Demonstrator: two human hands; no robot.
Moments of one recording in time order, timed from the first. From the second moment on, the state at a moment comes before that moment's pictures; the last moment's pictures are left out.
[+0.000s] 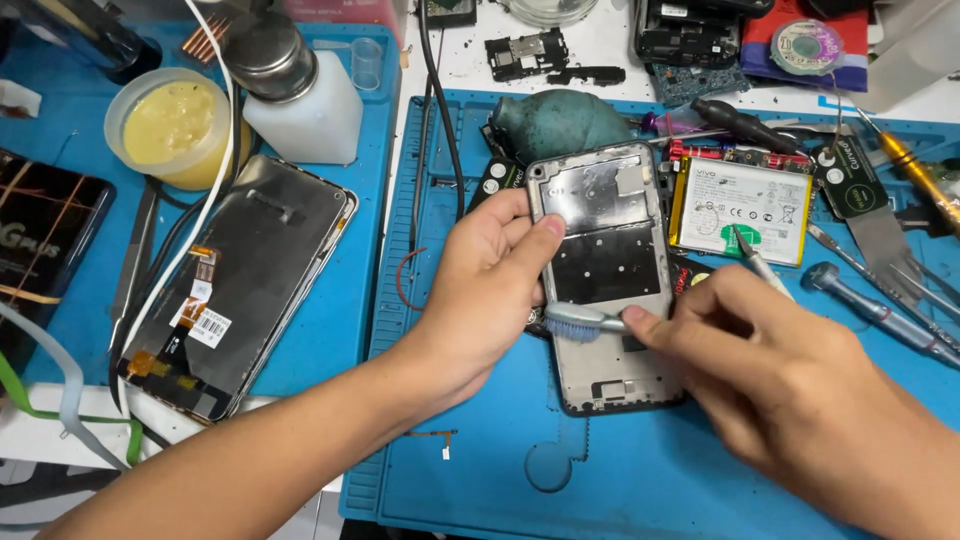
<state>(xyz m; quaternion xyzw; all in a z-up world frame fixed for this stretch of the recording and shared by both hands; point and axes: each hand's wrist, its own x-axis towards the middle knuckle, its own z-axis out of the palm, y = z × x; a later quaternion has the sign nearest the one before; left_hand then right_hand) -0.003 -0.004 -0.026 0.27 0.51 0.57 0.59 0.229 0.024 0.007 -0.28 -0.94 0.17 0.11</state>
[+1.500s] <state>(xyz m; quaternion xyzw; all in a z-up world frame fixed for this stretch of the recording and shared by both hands) -0.002 -0.006 -0.014 0.26 0.53 0.55 0.58 0.257 0.059 0.036 -0.18 -0.93 0.32 0.00</state>
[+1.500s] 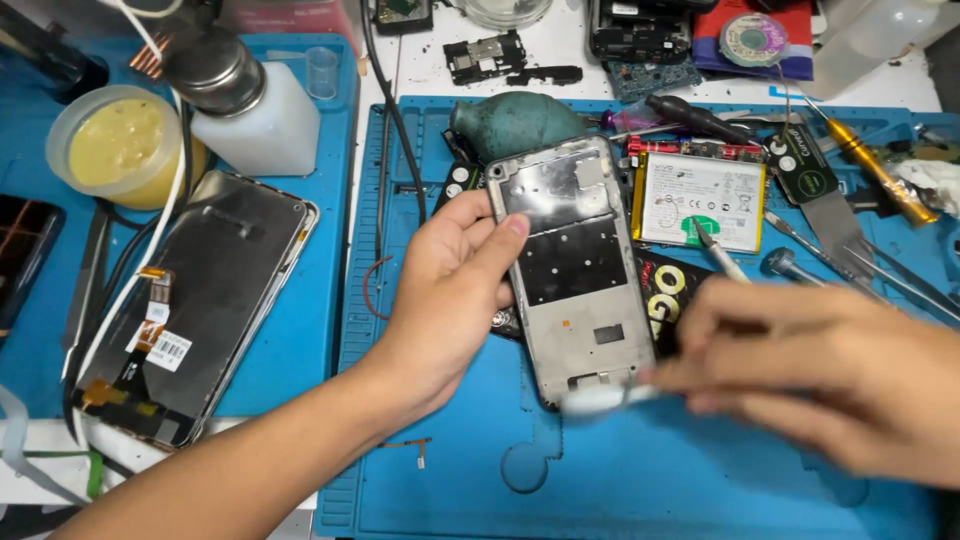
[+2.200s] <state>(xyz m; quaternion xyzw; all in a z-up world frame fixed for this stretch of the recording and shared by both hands) 0.003 -0.008 -0.003 0.28 0.51 0.59 0.56 0.273 0.085 0.022 -0.49 -0.81 -0.01 -0.32</state>
